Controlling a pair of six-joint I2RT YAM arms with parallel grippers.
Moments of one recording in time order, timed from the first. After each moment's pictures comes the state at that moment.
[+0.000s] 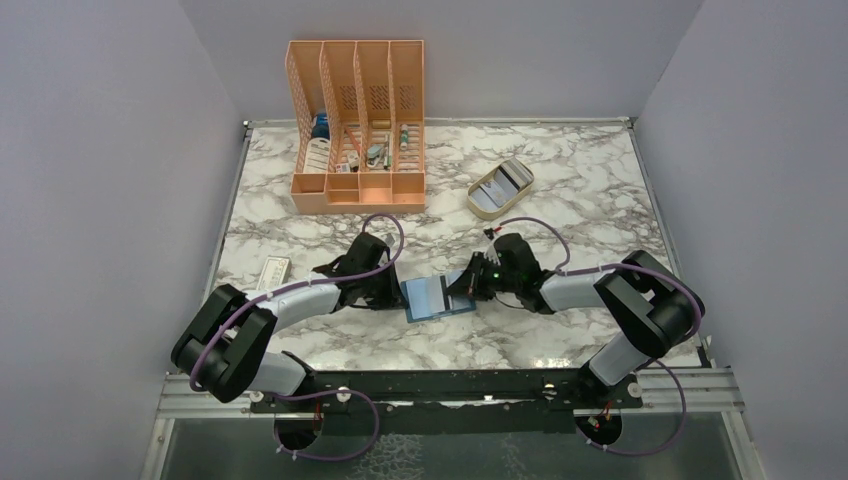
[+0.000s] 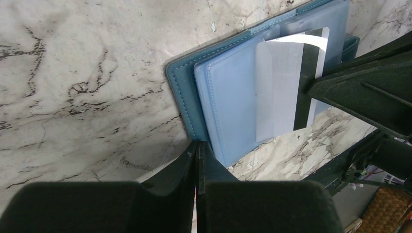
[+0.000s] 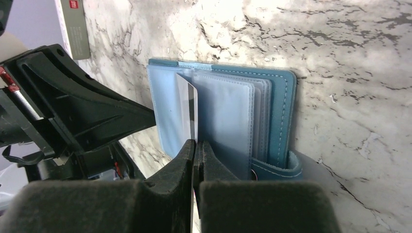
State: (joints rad) left arm -0.59 1.37 0.53 -0.13 0.29 -0.72; right arm 0.66 1.61 0.49 0.49 -0.39 0.92
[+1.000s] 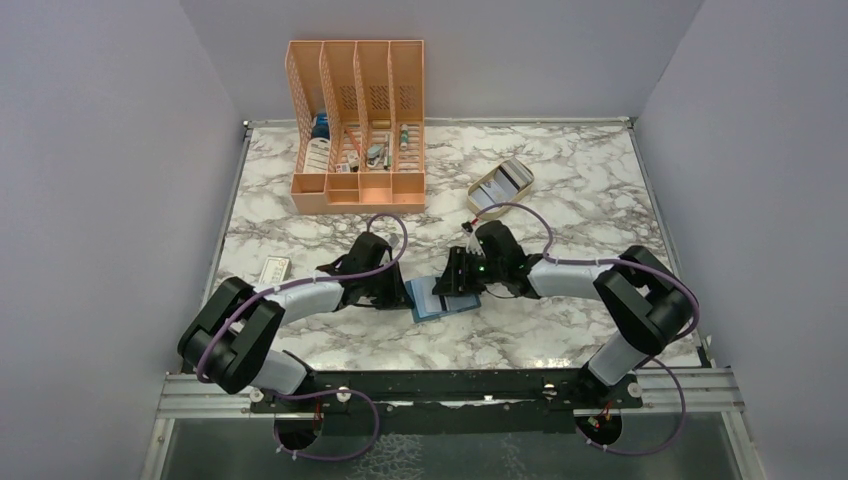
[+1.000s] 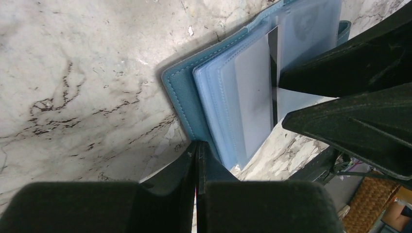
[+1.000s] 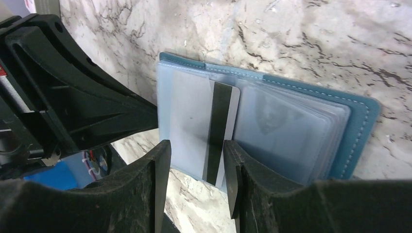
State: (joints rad) left arm -0.59 1.41 0.53 -0.05 0.35 -0.73; right arm 0.71 1.63 0.68 0.20 -0.39 0.72
